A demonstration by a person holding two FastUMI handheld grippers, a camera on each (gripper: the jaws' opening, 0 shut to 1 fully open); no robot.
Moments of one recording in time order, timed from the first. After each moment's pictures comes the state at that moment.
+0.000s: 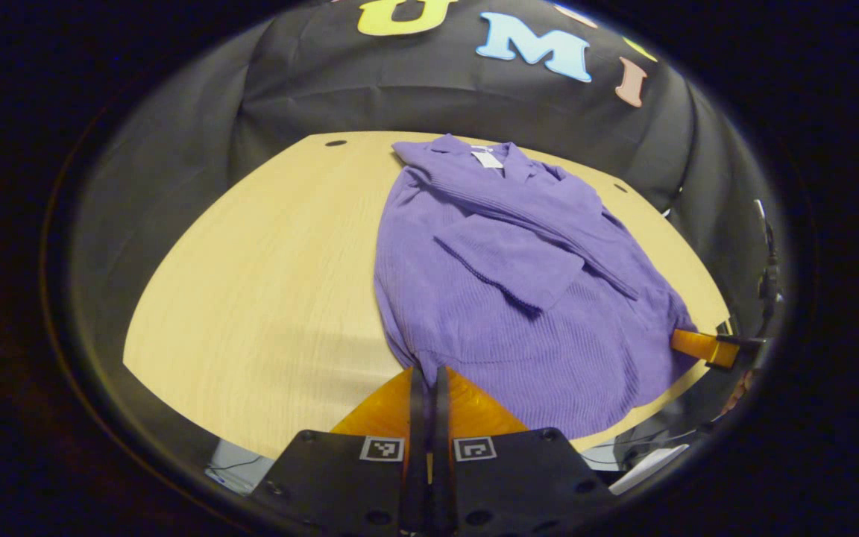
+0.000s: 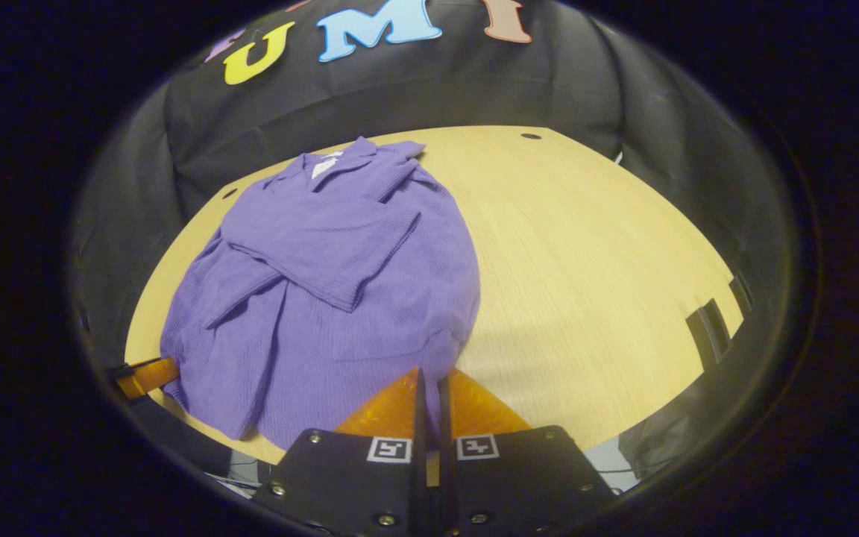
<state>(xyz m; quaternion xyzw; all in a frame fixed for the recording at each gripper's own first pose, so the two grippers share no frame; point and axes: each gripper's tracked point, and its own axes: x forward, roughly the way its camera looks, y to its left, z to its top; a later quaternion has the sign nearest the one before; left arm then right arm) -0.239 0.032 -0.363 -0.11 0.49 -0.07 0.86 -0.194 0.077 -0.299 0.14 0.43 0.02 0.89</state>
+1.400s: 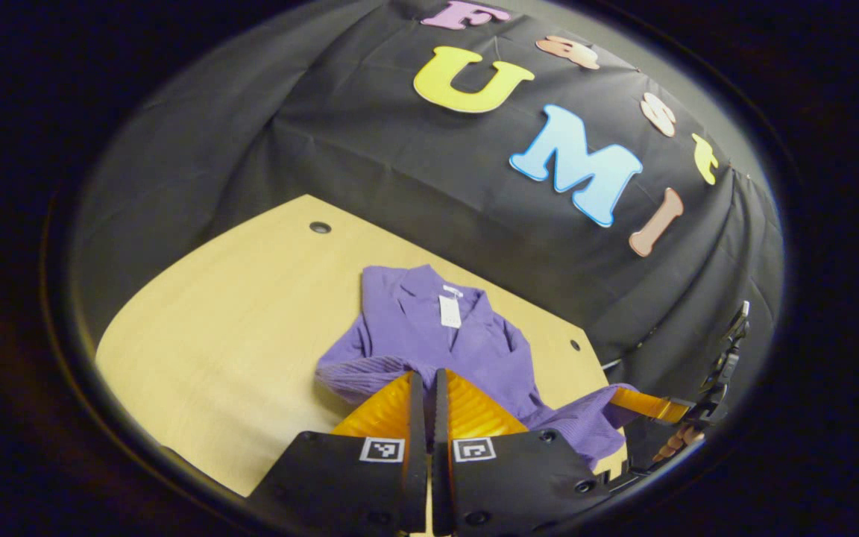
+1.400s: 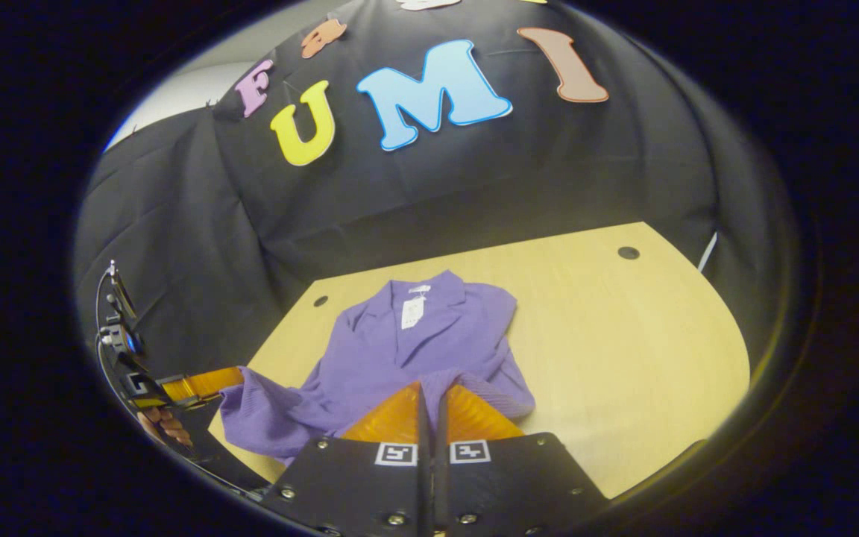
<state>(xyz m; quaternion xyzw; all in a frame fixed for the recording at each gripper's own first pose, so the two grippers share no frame) -0.034 0.027 -0.187 -0.28 0.33 -0.03 0.90 -0.003 0.056 -0.107 0.21 0.27 0.18 0.92</state>
